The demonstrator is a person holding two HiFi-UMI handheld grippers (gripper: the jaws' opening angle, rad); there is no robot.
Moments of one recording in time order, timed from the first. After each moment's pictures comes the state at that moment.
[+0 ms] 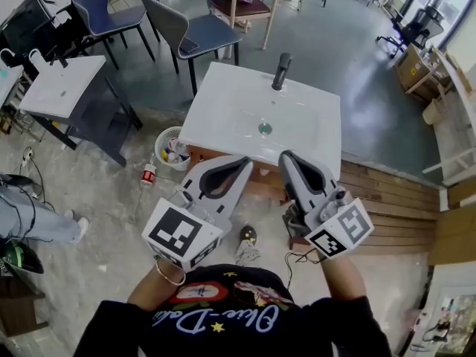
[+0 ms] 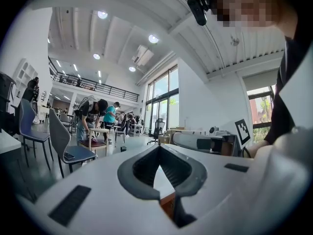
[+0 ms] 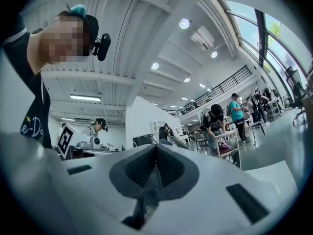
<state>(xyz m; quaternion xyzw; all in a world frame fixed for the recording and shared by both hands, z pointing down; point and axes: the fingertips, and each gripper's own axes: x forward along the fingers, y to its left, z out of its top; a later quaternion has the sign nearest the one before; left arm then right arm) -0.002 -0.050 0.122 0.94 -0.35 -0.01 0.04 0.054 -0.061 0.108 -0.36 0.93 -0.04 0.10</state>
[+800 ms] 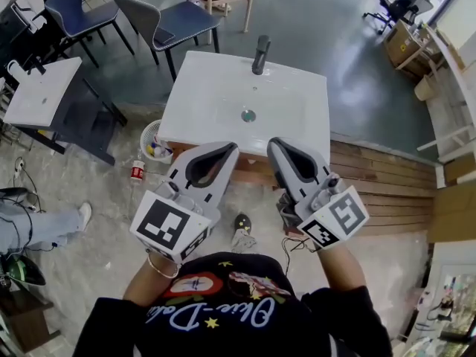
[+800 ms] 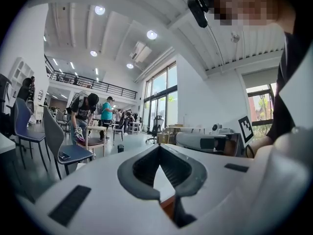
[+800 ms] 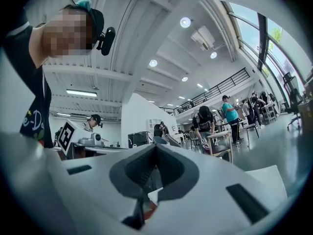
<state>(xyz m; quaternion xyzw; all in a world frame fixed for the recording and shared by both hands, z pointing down) 0.021 -0.079 0.135 0.94 -0.34 0.01 0.04 0.078 -0.082 0.122 -0.39 0.92 -0.03 0.07</state>
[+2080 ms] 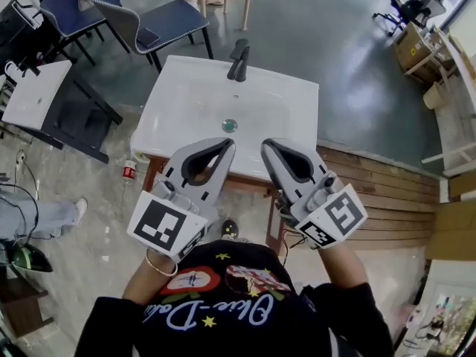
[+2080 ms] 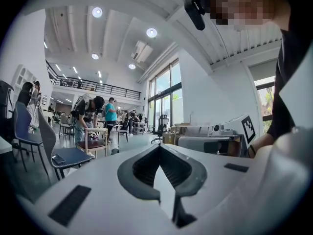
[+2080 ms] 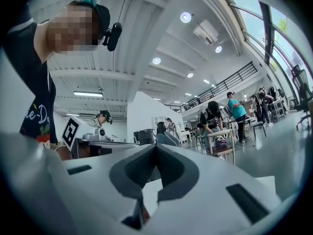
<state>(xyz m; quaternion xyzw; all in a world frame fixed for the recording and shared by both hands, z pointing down) 0.117 -0.146 0.141 0.93 -0.38 0.02 0.03 0.169 -0.146 0.138 -0.34 0.94 -0.04 0.06</state>
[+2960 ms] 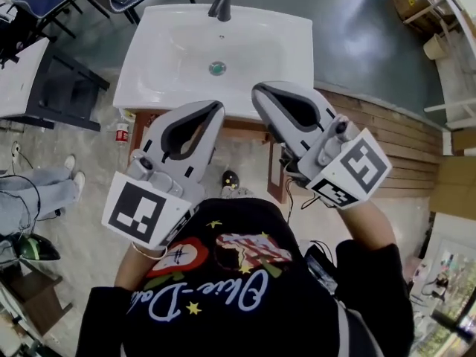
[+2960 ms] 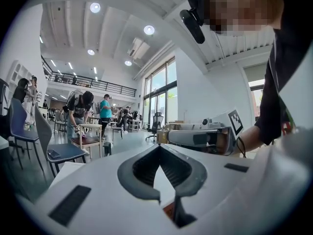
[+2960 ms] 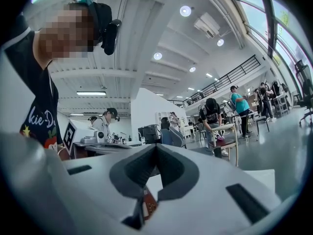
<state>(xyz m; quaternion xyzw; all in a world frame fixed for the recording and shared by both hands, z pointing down) 0.120 -0.102 0.150 0.93 -0.35 0.03 0.04 0.165 -0.120 0.137 -0.31 0.95 -0.05 0.04</state>
